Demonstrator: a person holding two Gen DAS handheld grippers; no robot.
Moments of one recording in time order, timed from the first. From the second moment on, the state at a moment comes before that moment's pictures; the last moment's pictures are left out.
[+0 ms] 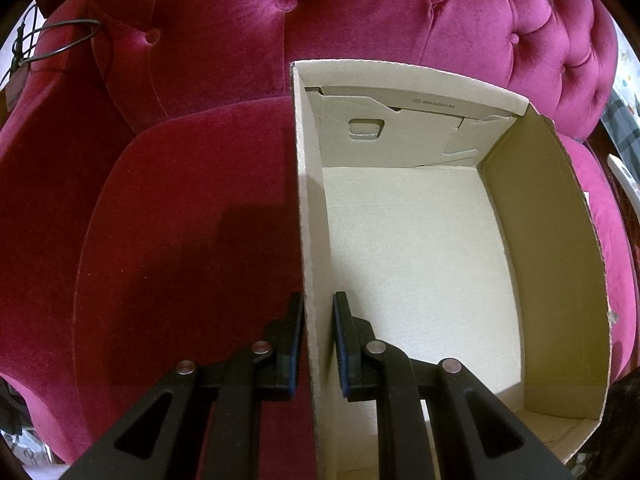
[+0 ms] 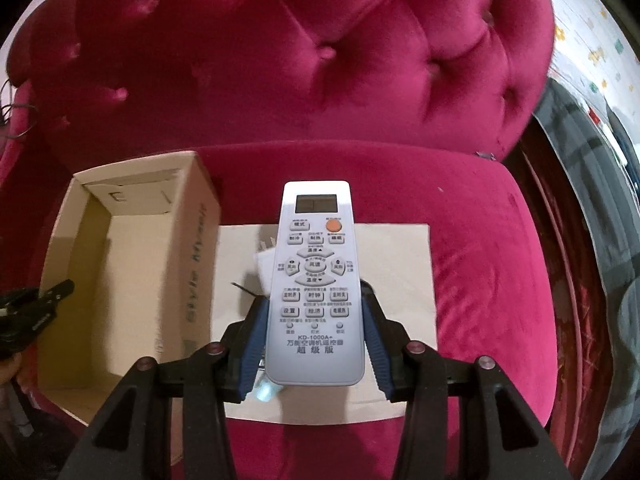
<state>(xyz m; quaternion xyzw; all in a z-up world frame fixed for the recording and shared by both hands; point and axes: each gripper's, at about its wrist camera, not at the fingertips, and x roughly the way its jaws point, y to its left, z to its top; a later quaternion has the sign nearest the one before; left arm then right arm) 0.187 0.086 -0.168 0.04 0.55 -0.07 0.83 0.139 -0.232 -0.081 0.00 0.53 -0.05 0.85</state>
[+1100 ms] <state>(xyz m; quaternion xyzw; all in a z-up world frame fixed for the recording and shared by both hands) 0.188 0.087 -0.168 0.04 0.55 -0.07 0.83 0.167 -0.080 -0.088 -0.05 0.53 0.09 0.84</state>
